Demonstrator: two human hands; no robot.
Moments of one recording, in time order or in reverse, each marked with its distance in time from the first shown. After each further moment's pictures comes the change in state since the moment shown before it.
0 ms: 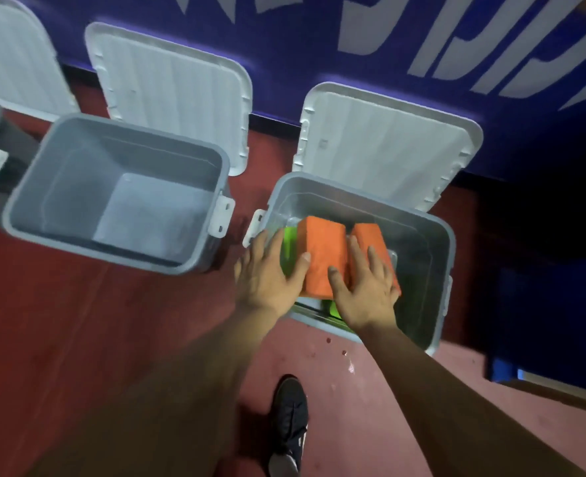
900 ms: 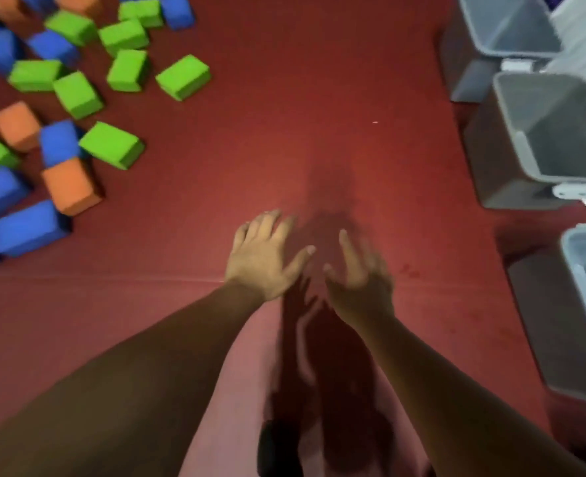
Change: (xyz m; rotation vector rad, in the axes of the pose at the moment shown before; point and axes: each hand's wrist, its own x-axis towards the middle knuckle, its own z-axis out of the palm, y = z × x) left_hand -0.635 -0.637 -0.313 0.079 0.568 -0.835; right_hand -0.618 -0.377 0.510 -0.430 -0.499 -1.323
